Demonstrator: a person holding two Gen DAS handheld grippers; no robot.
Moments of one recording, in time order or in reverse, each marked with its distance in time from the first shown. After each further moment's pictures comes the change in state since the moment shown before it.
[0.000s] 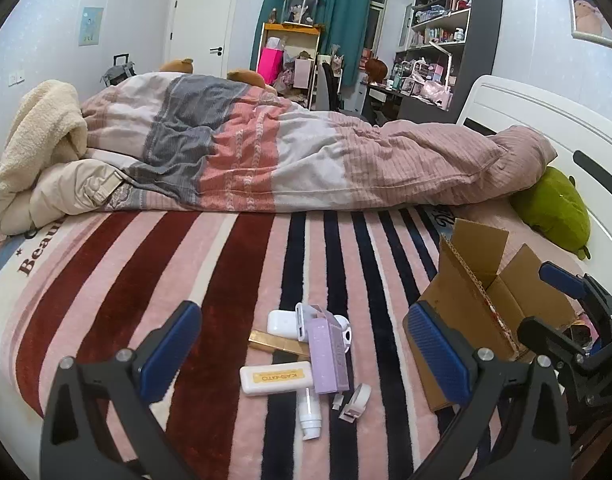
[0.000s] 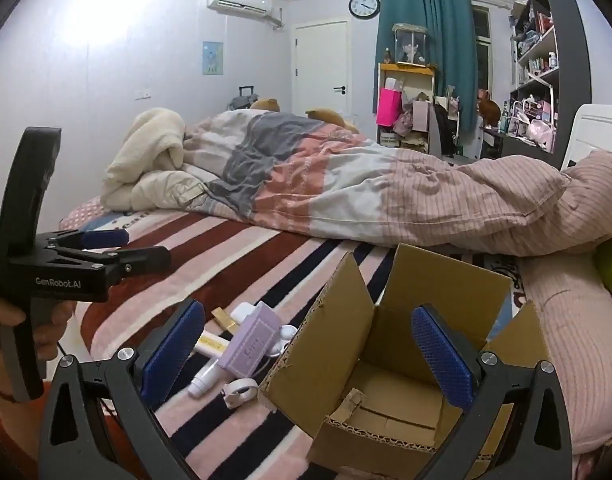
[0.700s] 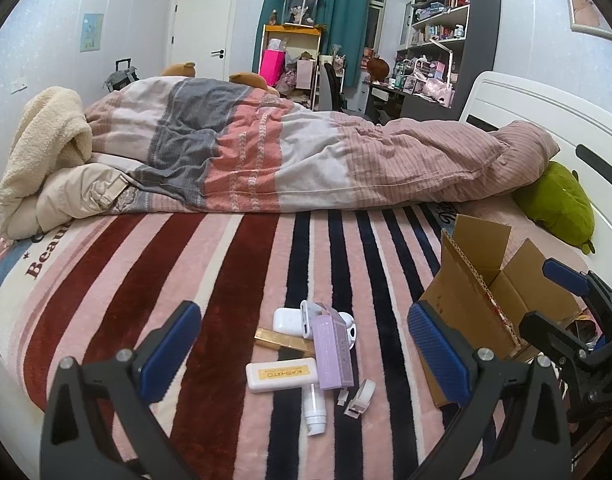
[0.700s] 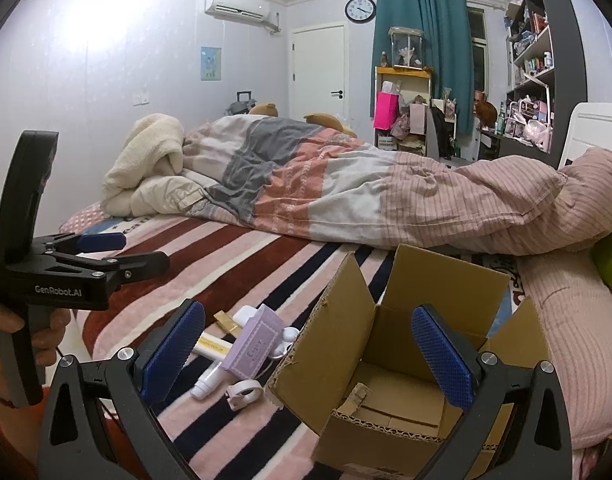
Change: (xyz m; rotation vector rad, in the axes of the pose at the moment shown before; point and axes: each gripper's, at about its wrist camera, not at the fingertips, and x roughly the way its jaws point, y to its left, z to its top) left arm -0.006 -0.003 -0.003 0.012 -0.001 0.017; right arm -0.002 0.001 0.000 0.014 -0.003 -0.006
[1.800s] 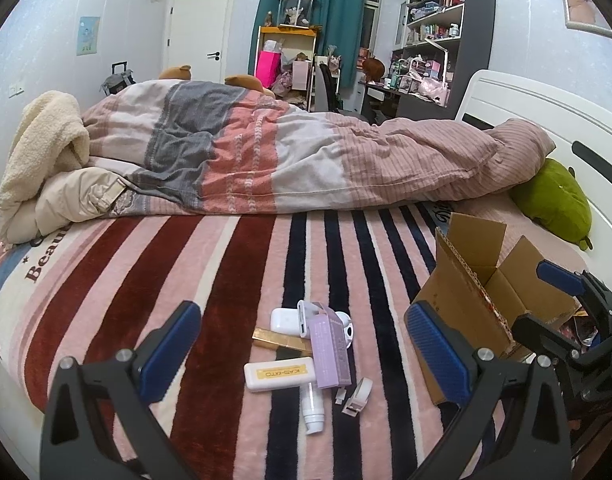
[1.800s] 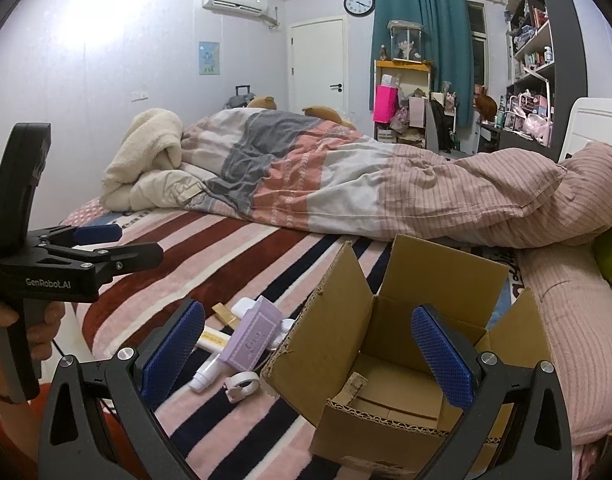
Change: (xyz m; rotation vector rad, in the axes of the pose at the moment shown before) left arm -0.003 0.000 0.002 0.011 0.000 -0.002; right arm 0.001 -0.002 -0.006 0.002 0.019 0.006
